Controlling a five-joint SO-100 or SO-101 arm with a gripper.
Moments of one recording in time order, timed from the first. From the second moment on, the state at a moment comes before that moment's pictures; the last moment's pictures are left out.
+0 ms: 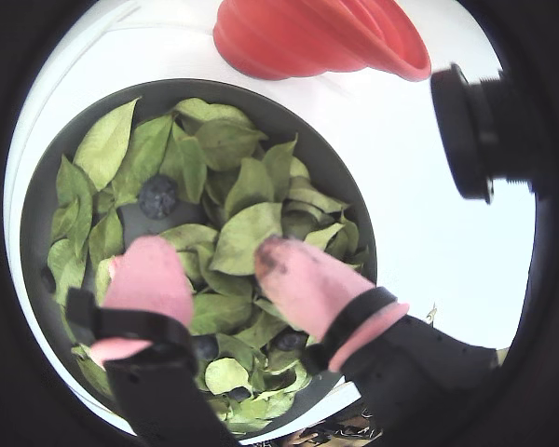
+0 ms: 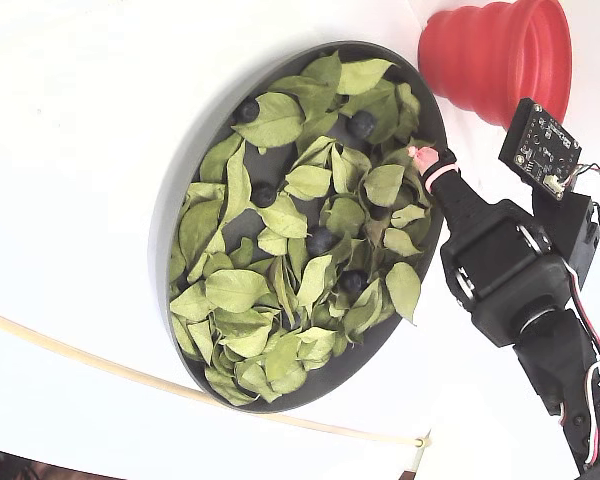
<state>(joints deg) 6.1 89.9 109.5 -4.4 -97.5</state>
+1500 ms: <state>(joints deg) 5.0 72.3 103.2 -19.7 -96.6</state>
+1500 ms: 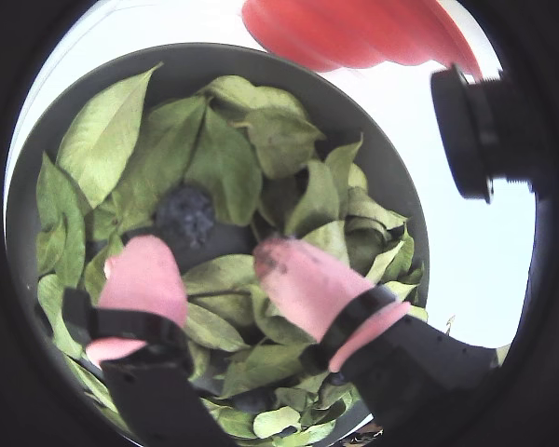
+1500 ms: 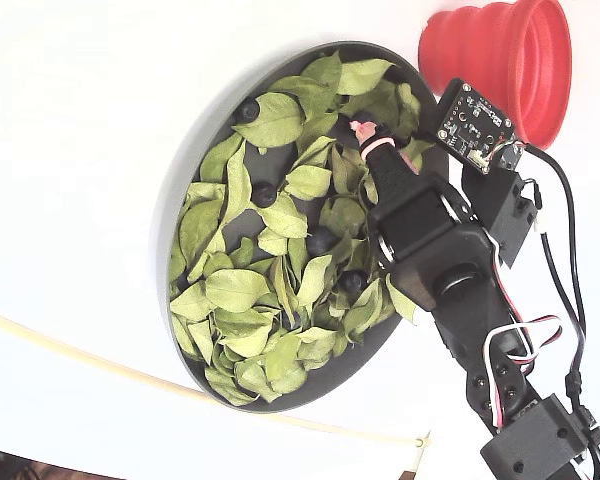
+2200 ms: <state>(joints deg) 5.1 65.7 97.6 -22.5 -97.4</state>
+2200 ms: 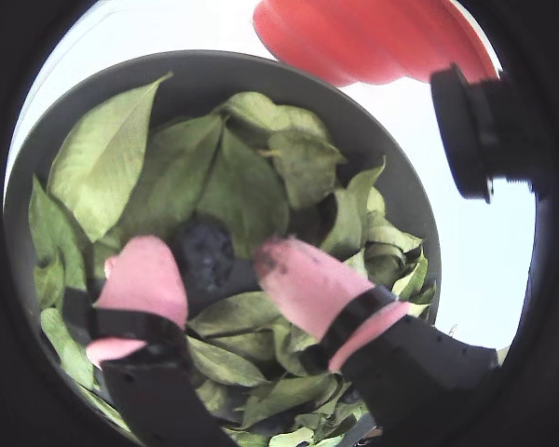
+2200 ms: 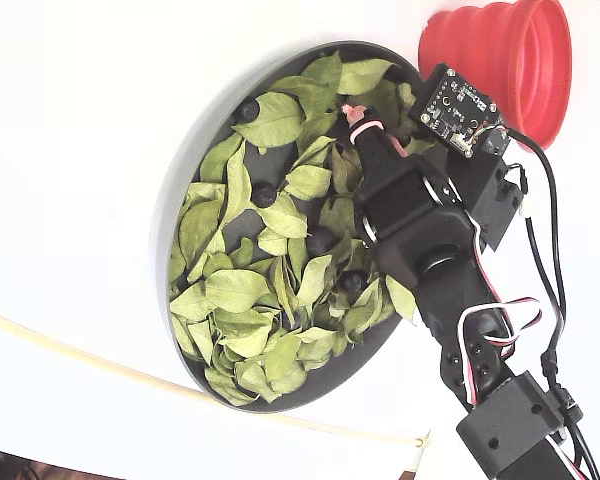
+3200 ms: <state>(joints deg) 5.6 61.5 95.8 -25.2 -97.8</state>
